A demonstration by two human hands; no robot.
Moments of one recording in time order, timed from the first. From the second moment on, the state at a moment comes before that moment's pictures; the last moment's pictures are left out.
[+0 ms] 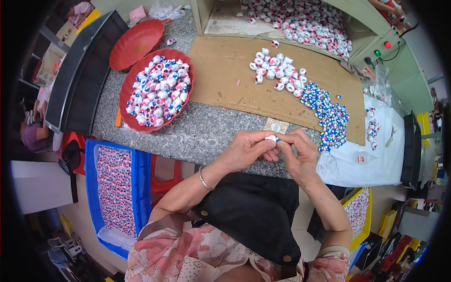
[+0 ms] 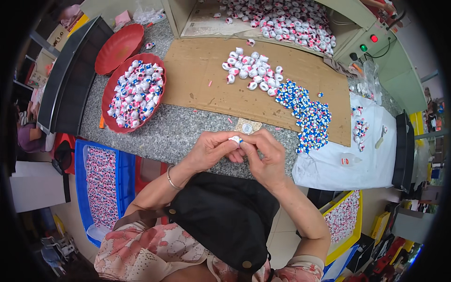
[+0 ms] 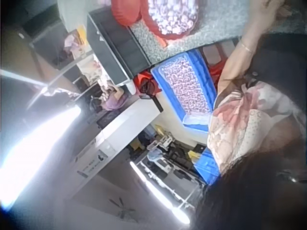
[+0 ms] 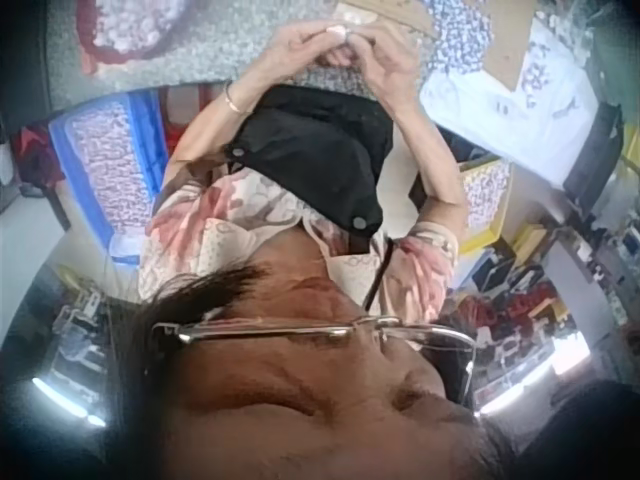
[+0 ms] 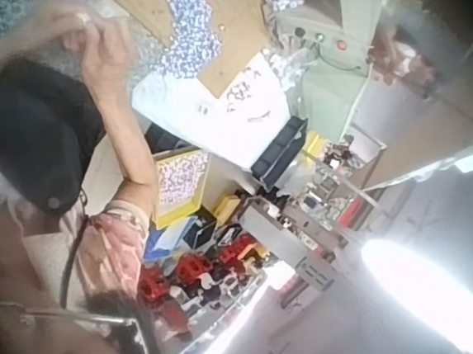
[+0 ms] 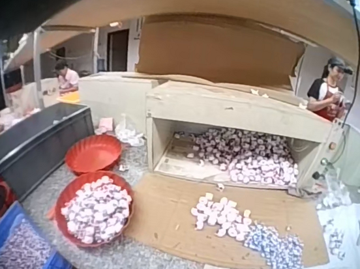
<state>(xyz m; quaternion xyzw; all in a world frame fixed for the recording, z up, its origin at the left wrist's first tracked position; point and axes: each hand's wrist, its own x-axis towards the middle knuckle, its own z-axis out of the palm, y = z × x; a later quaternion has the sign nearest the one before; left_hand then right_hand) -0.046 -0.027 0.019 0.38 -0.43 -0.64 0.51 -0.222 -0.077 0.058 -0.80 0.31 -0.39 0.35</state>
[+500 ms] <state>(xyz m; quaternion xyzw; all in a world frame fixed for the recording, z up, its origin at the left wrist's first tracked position) 0.104 -0.029 0.072 0.69 -0.62 0.10 0.37 -0.344 -0.103 0.039 -0.91 0.37 -0.18 0.07</state>
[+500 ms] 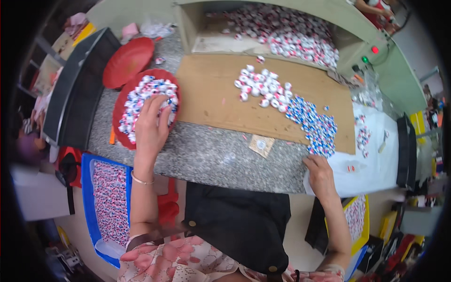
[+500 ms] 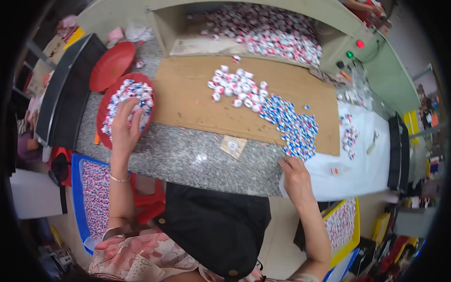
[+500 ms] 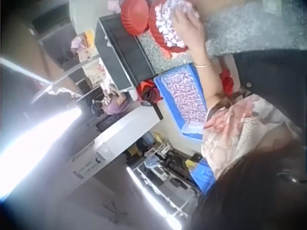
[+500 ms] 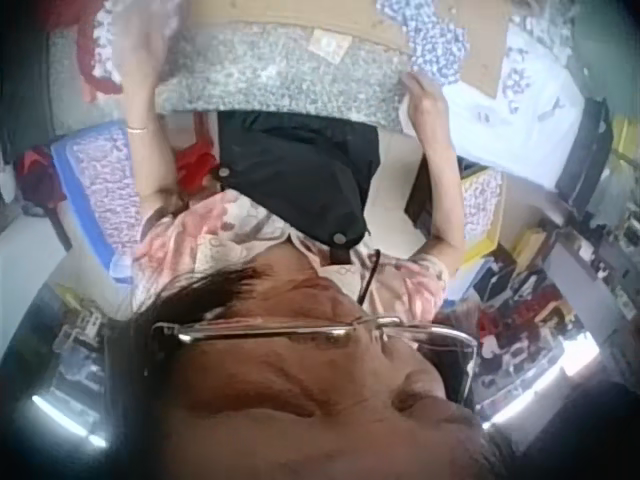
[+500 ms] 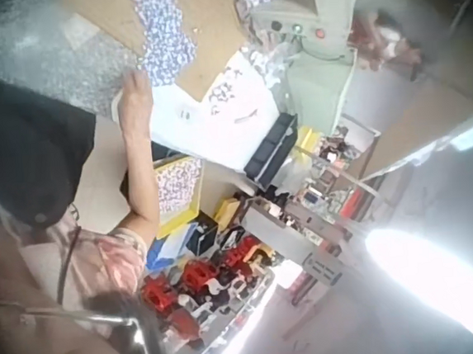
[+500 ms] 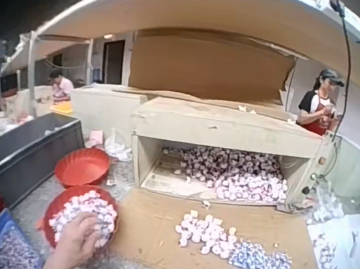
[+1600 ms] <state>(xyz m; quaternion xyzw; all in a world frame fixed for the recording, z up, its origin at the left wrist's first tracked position) 0.011 -0.012 0.016 0.36 -0.34 -0.63 0.60 -0.242 -0.117 0.053 -0.91 0.30 -0.23 0.18</state>
